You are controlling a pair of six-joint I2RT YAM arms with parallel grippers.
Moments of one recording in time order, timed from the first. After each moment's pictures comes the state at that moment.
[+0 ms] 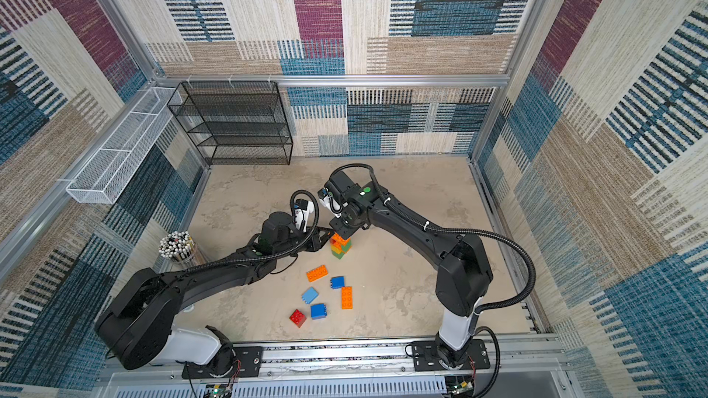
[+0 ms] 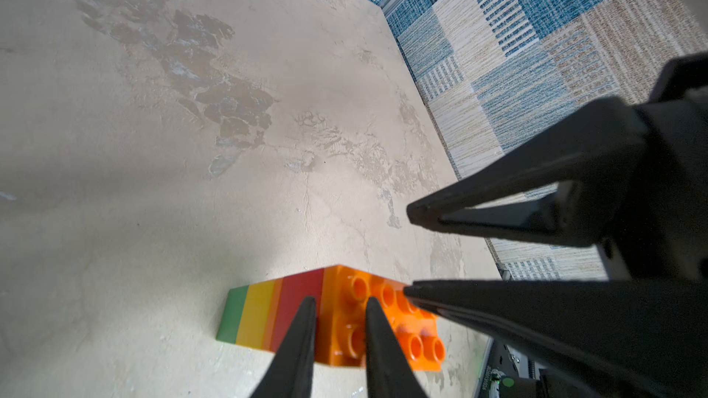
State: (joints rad) left arm -0.61 1.44 0.68 0.32 0.32 -0.64; right arm 0.75 1.77 1.60 -0.99 0.02 -0.09
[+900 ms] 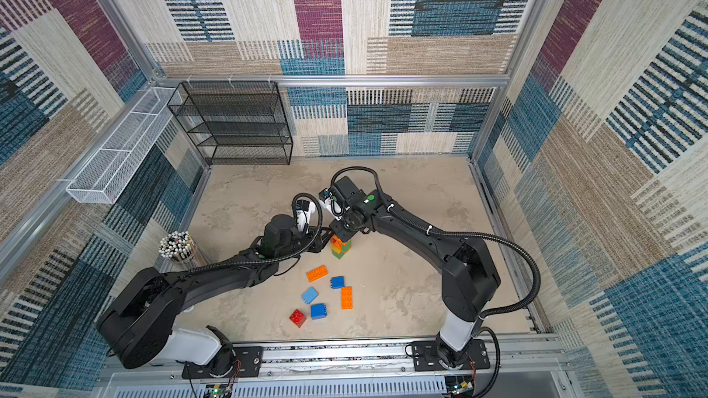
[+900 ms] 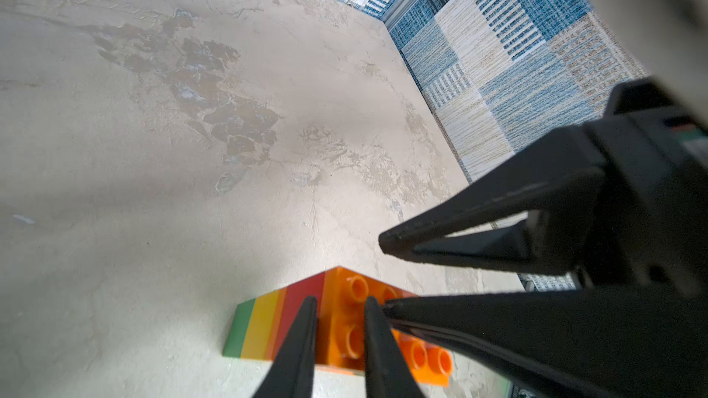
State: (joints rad) left arm -0.65 1.45 0.66 0.37 0.24 -0.61; right arm 0.74 1.73 1.47 -0.84 -0.03 -0.07
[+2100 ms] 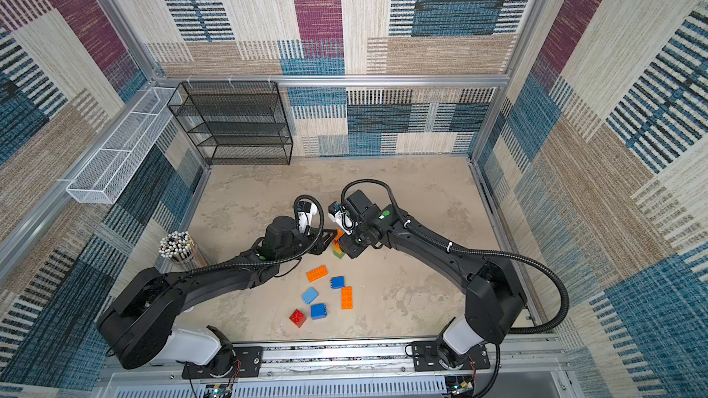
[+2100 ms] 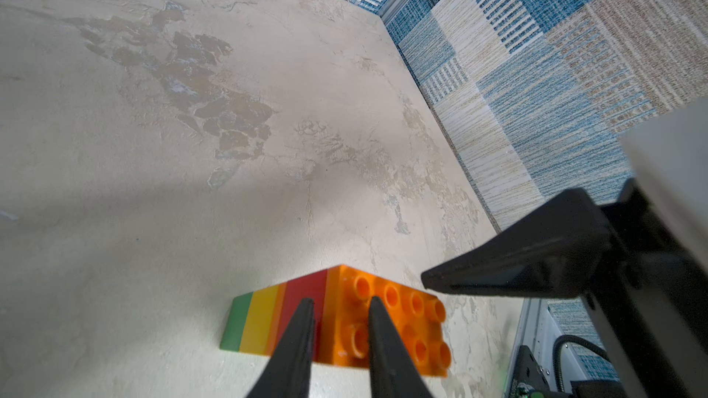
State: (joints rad) left arm -0.66 1.45 0.66 0.37 0.24 -0.60; right arm 0.74 1.54 1.25 -0.78 -0.10 -0.06
